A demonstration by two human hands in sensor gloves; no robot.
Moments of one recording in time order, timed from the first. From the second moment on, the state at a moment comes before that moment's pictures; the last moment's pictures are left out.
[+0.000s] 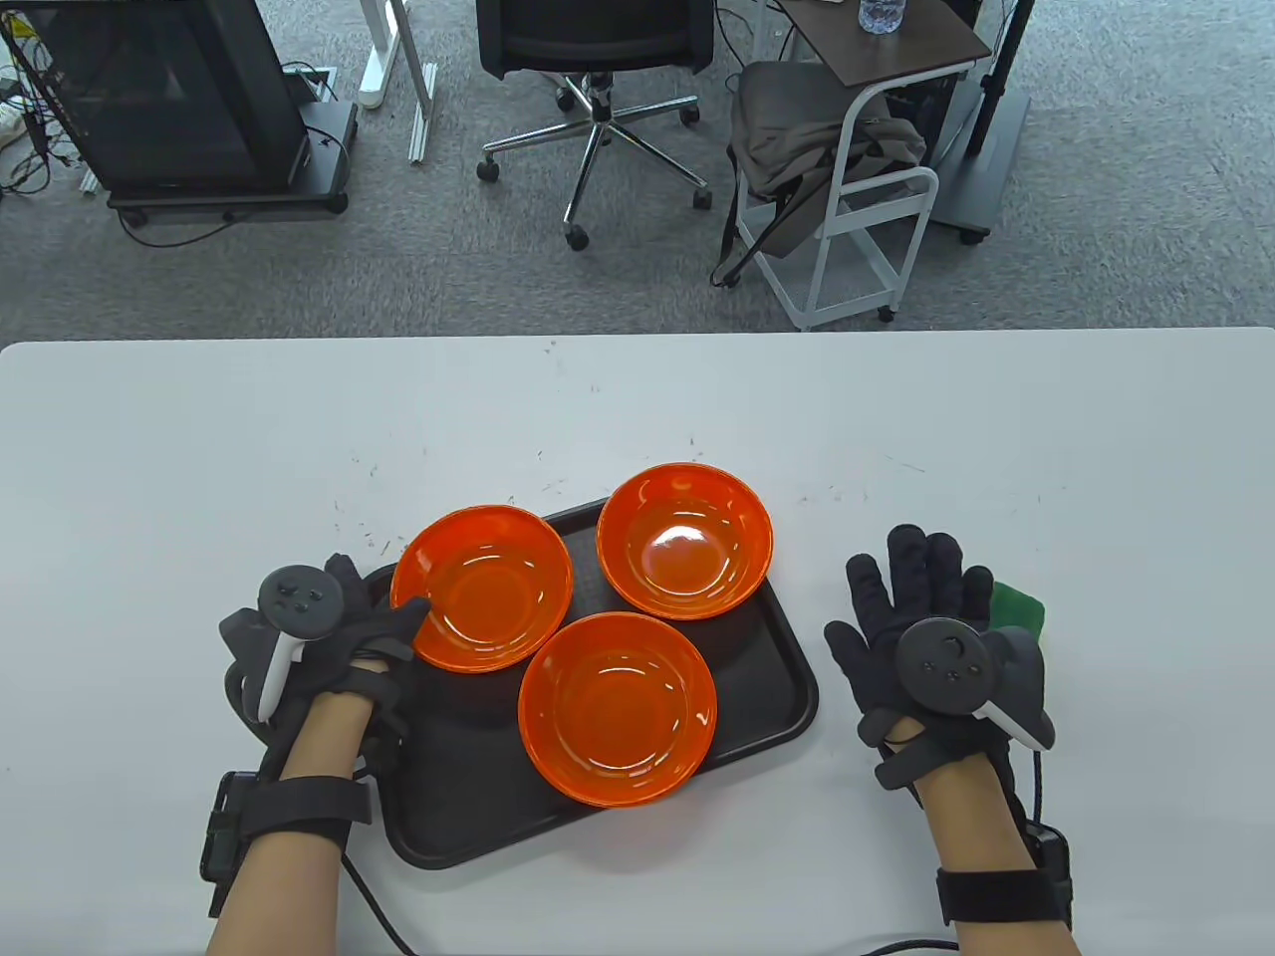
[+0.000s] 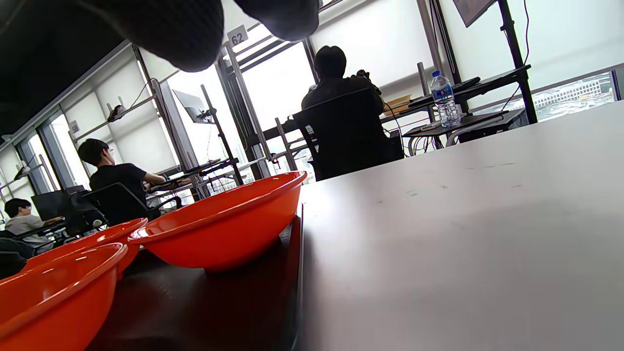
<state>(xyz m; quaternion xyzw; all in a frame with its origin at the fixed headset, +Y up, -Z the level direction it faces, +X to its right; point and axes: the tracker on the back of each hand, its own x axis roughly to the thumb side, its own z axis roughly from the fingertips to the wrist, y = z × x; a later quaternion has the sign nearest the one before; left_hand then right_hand) -0.332 -0.749 -0.316 -0.07 0.17 0.25 0.95 0.206 -0.692 -0.255 0.12 -0.06 0.97 0.20</state>
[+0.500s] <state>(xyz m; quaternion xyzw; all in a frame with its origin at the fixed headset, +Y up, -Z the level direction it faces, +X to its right) -0.322 -0.776 -0.321 -0.17 0.16 0.40 0.89 0.206 -0.691 -0.255 0.11 -0.06 0.97 0.19</state>
